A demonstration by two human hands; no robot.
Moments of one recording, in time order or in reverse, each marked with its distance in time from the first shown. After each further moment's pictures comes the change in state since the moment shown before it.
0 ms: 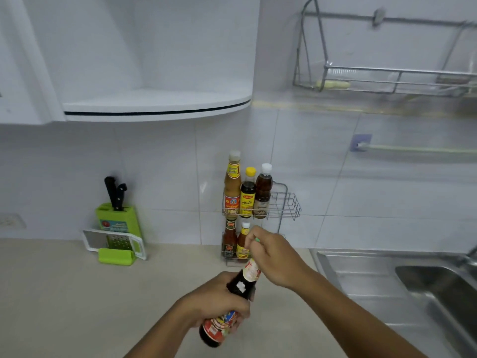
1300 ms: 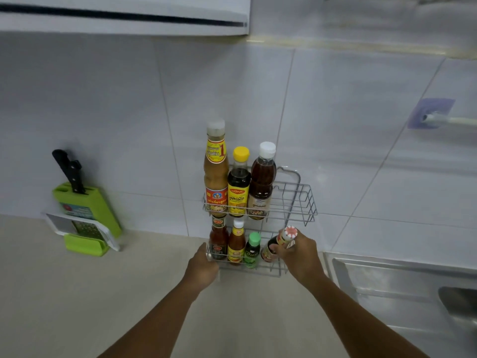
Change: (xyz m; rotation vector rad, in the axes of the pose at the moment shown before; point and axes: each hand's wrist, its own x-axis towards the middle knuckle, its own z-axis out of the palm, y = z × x) left_hand 0.214 -0.055 -0.057 0.014 0.716 -0.276; right_hand 0.122 0.243 0.034 0.257 0.250 0.420
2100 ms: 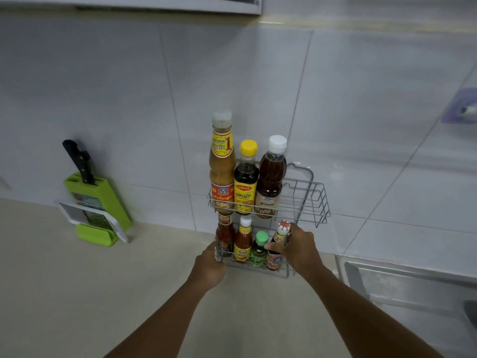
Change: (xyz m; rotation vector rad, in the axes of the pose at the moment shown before) left_hand 0.014 -0.012 0.010 0.048 0.028 0.035; right_hand 0.041 0.017 0.025 -0.130 -0.172 -0.058
